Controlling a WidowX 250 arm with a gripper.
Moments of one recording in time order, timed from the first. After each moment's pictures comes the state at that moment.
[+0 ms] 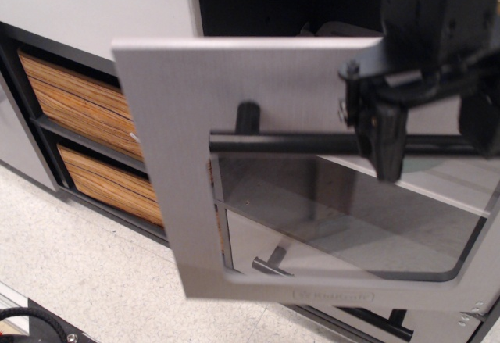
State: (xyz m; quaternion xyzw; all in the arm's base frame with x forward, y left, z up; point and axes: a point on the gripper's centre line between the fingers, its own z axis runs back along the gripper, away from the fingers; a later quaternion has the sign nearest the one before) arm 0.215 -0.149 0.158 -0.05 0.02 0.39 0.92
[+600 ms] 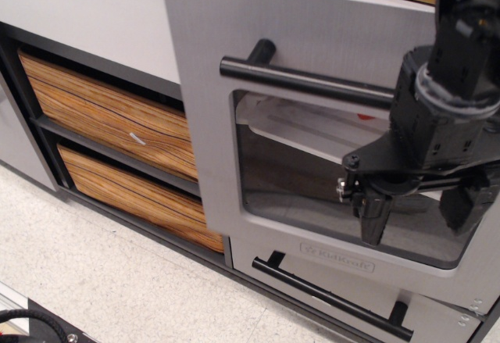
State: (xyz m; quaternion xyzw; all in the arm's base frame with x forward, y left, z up) arm 0.234 -0.141 0.086 0.00 -0.02 0.34 0.94
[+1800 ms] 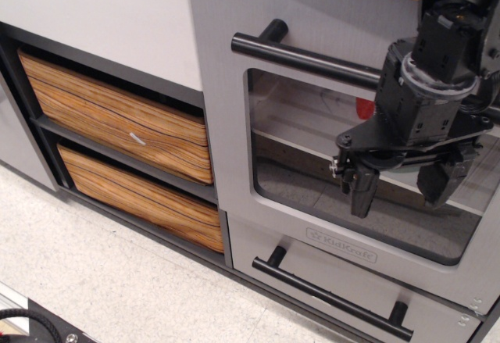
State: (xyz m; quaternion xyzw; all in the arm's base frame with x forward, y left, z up) arm 0.263 -0.120 0.073 0.02 -0.02 0.37 0.93
